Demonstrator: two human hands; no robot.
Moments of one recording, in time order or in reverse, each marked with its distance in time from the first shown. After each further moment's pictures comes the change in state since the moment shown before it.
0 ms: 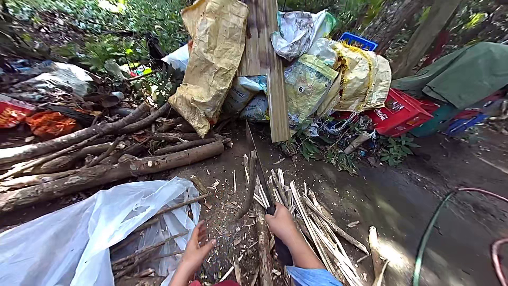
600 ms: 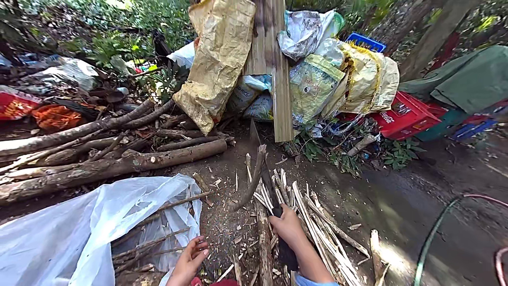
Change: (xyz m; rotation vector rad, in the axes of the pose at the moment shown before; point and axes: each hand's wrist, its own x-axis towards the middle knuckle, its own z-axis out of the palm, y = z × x) left_hand -0.024 -0.026 -0.016 -0.085 -0.038 -0.063; right_hand -0.003 0.009 0.001 0.178 0.036 -0.076
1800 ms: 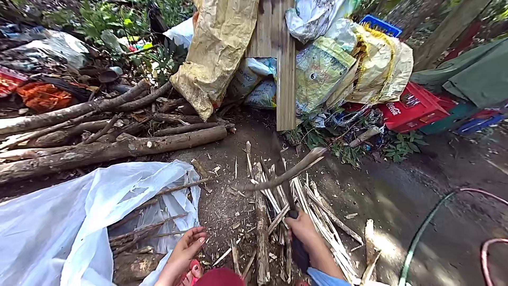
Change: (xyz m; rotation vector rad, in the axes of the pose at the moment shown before) left_hand 0.001 -0.006 0.002 -0.071 0.012 -0.083; right_hand 0.005 0.057 -0.021 0.153 0.039 0.243
